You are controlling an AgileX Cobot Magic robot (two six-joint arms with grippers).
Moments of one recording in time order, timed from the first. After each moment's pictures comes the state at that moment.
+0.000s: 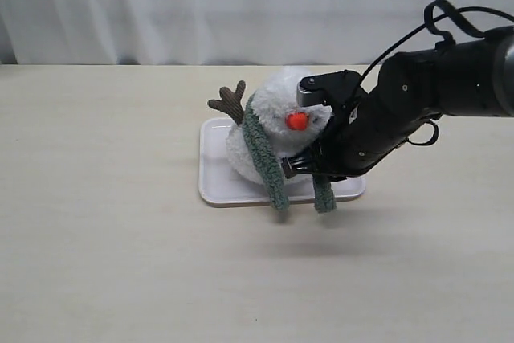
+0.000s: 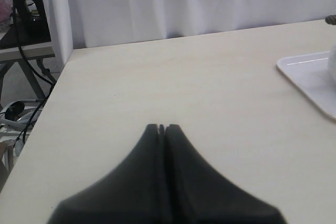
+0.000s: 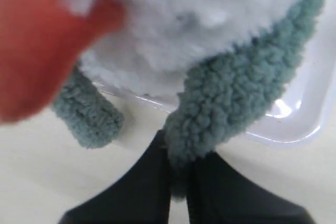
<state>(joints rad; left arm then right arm) -0.04 0.00 0.00 0.04 0.34 0.08 0.42 1.81 -1.11 0.12 0.55 -0.01</state>
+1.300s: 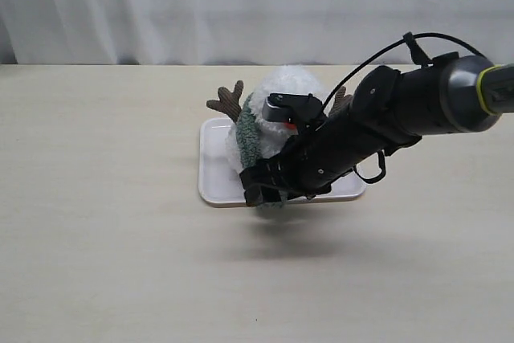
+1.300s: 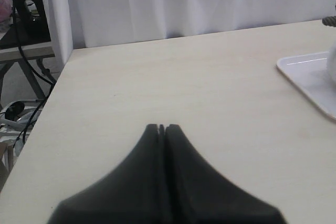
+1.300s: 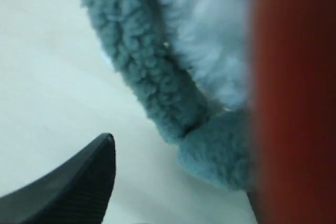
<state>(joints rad) -0.04 0.00 0.00 0.04 0.34 0.08 0.44 1.95 -1.13 0.73 0.52 -0.49</state>
